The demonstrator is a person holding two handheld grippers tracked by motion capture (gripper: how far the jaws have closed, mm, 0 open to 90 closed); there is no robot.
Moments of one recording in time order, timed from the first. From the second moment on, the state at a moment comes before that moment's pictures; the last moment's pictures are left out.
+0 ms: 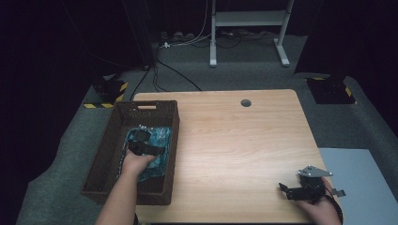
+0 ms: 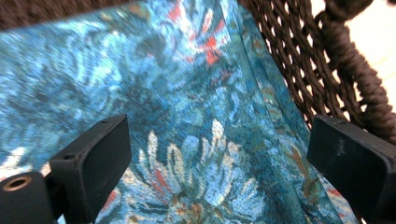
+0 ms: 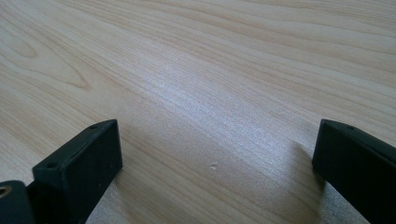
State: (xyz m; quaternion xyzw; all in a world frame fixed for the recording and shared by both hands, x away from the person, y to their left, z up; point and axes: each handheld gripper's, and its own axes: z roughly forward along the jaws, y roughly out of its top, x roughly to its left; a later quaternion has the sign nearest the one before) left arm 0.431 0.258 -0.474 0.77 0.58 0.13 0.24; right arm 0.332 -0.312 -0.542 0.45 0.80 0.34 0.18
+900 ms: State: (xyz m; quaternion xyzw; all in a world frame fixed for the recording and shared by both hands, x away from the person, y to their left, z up) left arm 0.442 0.245 -0.504 0.80 0.57 0.06 0.17; right arm 0.332 -0.312 -0.542 0.45 0.80 0.34 0.18
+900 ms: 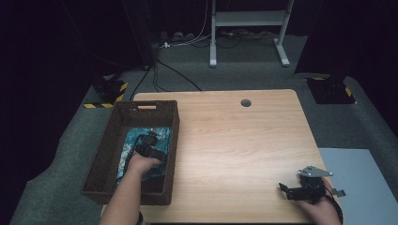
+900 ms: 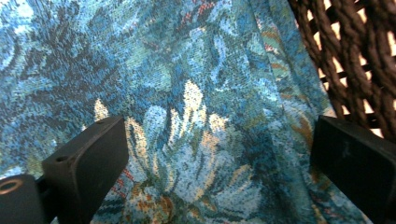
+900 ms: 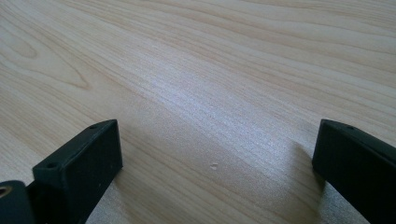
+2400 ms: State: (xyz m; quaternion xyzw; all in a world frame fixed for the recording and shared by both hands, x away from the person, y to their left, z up) left arm 0.435 0.242 -0.496 0.81 0.55 0.10 0.14; right arm 0.332 -0.311 -0.542 0.45 0.81 0.34 0.19
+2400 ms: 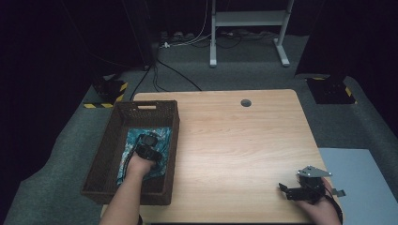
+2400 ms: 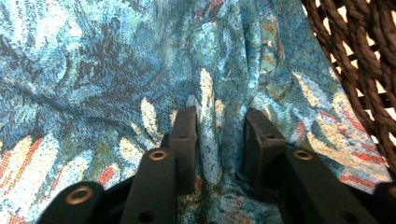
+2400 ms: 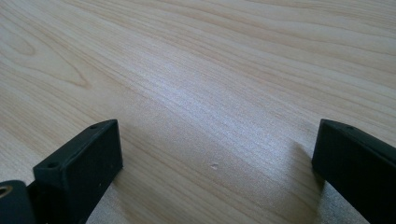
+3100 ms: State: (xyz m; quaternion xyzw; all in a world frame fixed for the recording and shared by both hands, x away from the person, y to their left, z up) left arm 0.437 0.243 -0.491 0.80 0.58 0.10 0.14; right arm 0.332 -0.311 -0.542 0.45 0.81 0.34 0.19
